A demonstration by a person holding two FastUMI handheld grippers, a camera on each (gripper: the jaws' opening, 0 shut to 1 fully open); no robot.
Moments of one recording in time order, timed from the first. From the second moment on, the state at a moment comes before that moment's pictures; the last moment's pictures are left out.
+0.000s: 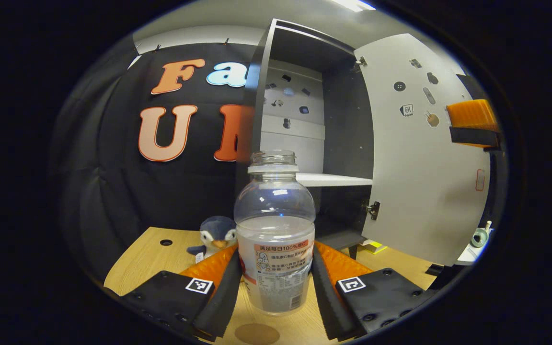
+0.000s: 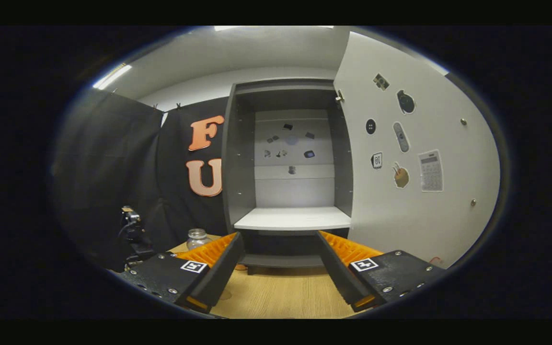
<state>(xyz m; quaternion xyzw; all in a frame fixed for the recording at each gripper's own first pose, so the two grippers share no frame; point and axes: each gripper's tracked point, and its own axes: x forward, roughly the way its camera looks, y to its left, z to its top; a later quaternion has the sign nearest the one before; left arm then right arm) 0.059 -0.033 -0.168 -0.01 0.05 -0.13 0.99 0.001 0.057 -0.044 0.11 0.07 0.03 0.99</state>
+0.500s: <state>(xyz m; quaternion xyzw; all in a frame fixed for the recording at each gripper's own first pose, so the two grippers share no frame) 0.032 -0.015 -0.268 0.01 0.07 -0.14 0.99 -0.008 0.062 -0.067 0.10 0.08 -0.01 0.99</state>
